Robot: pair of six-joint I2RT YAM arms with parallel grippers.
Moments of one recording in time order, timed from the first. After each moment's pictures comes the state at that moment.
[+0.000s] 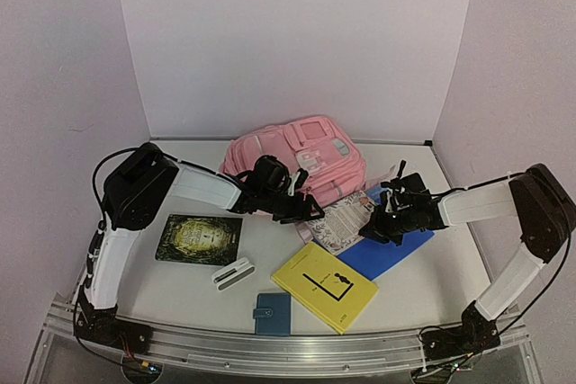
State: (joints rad) left arm -0.83 2.26 1.49 0.12 0.46 -0.65; right arm 0.46 1.62 0.73 -0.03 -0.29 0.78
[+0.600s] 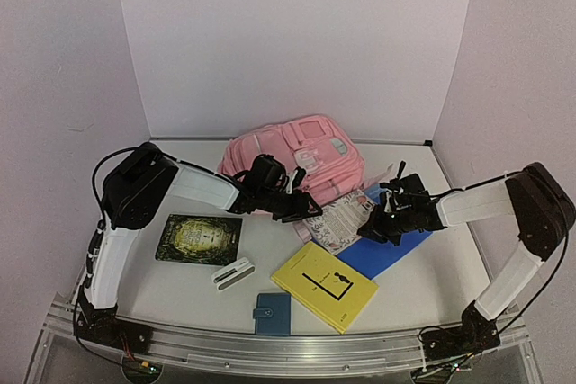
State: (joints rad) left arm -0.82 2.26 1.47 0.18 0.50 -0.71; right arm 0.46 1.64 0.73 0.01 -0.30 0.82
